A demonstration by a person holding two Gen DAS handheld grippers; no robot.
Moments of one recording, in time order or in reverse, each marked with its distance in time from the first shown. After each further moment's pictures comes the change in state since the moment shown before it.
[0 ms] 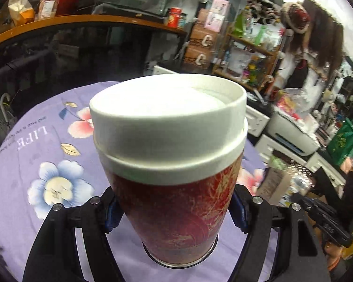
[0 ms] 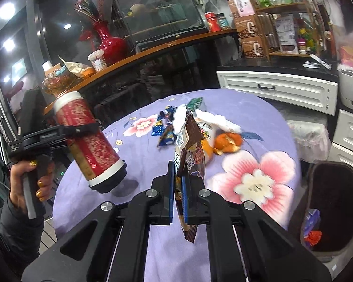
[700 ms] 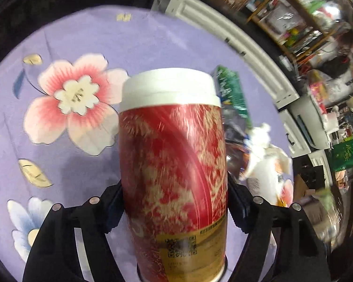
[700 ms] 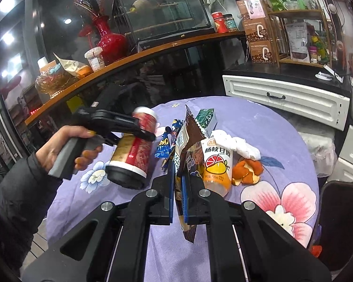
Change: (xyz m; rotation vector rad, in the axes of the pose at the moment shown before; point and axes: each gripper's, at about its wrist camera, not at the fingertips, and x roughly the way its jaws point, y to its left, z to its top) left arm 0.146 0.088 0.076 -0.148 0.484 -0.041; right arm 0.067 0.029 0.048 -0.036 0.009 -0.008
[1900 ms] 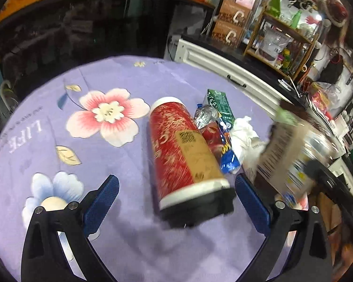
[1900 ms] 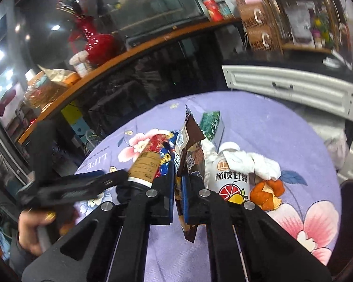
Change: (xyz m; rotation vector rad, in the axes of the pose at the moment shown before) left arm -0.025 -0.034 -0.052 0.032 -0.292 0.149; right arm 0.059 0.000 0.039 0.086 0.040 0.009
